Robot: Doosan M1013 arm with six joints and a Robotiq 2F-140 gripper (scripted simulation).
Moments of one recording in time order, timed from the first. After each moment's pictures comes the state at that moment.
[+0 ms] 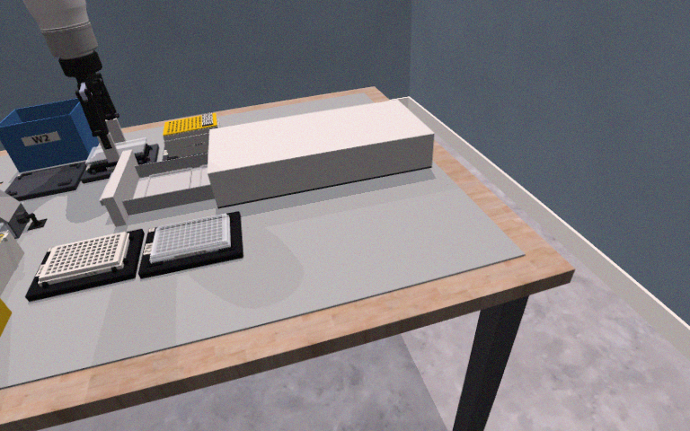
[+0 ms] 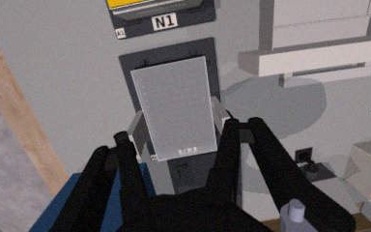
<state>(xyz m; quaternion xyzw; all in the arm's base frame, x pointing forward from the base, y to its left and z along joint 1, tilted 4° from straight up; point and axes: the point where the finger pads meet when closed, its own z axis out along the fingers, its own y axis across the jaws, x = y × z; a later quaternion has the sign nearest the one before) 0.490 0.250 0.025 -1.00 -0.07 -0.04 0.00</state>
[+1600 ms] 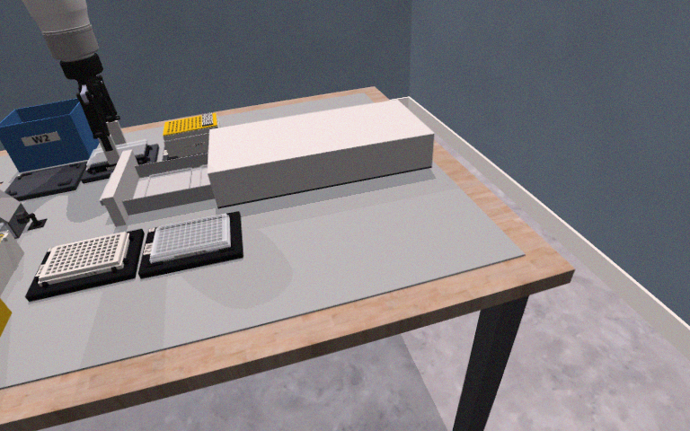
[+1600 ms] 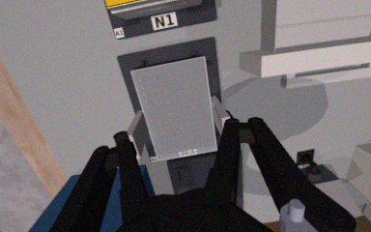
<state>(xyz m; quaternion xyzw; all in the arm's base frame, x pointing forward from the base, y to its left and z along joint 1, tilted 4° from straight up) 0.490 0.250 0.020 -1.00 -0.07 -0.04 0.00</state>
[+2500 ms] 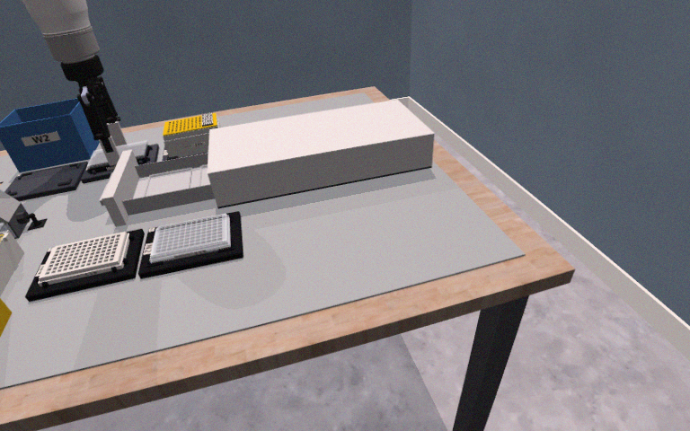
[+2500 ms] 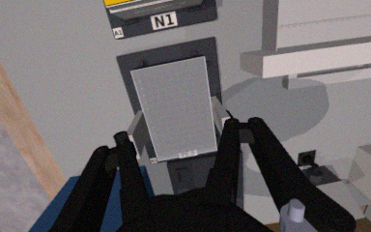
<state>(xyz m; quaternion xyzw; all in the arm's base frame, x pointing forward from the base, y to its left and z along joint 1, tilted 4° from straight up) 0.490 0.250 0.017 -1.00 -0.07 -0.04 0.00</state>
